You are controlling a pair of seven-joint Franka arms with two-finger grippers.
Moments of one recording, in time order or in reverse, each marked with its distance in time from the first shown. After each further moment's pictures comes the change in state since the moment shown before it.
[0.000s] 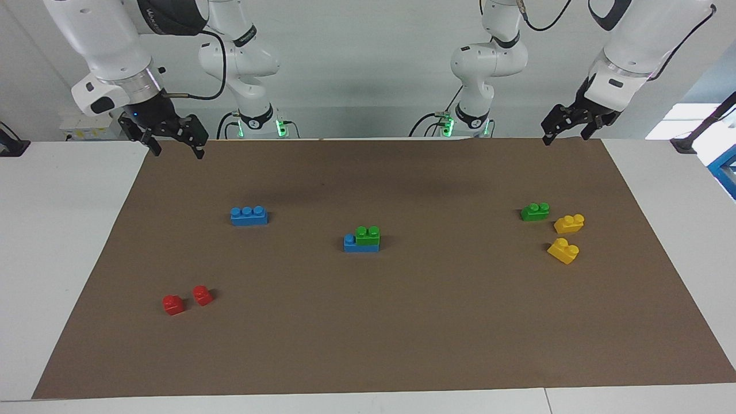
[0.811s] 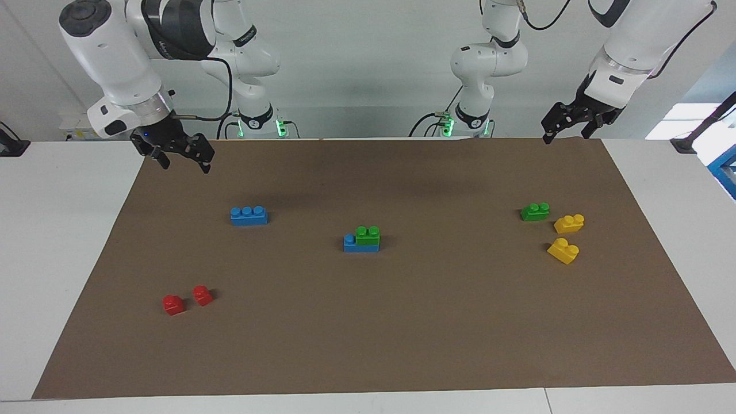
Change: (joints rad) left arm 0.000 -0.002 -0.004 0.008 -0.002 0.001 0.004; right arm 0.000 -0.001 -0.002 -0.095 -0.011 0.087 0.032
